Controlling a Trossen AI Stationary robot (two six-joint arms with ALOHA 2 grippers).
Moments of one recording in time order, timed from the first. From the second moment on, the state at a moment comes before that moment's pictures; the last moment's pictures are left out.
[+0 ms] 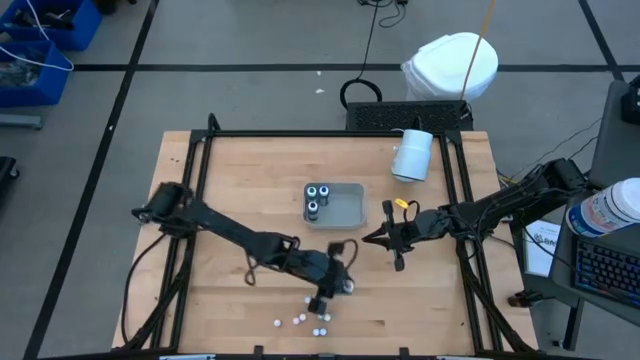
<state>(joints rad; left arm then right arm) -0.36 1.89 1.36 0.01 -0.07 0.01 0.29 1.11 0.46 0.34 0.19 -0.31</state>
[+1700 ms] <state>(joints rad) -0.20 1.85 1.07 0.16 -0.79 -0.26 0.29 1.11 0.46 0.36 0.19 -0.32</state>
